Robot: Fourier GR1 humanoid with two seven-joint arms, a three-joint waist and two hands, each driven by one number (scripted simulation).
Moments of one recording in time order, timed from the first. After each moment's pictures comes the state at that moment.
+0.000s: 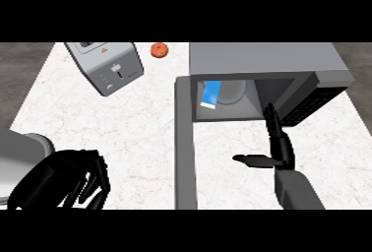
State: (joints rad) left arm 0.06 0.00 0.05 -2.01 0.25 -0.63 0.22; right arm -0.38 -0.03 -0.25 -0.61 0.12 0.00 -0.87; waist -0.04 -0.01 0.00
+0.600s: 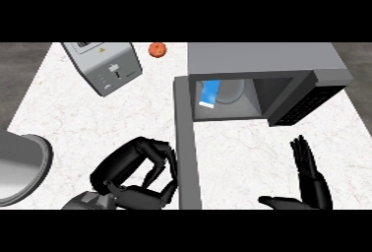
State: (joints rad) left arm -0.11 0.00 -0.26 -1.75 -0.04 -0.49 0.07; right arm 0.08 -0.06 -0.15 -1.16 0.07 0.12 -0.78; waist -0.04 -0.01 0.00
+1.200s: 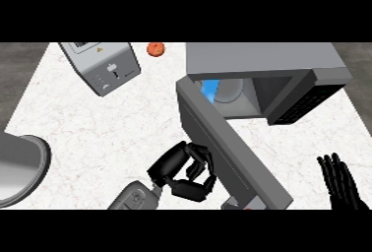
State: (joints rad) left arm -0.29 0.00 -0.54 -1.21 -0.16 -0.08 -0.32; right arm 0.34 -0.13 -0.11 -1.58 -0.02 0.27 -0.71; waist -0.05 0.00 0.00
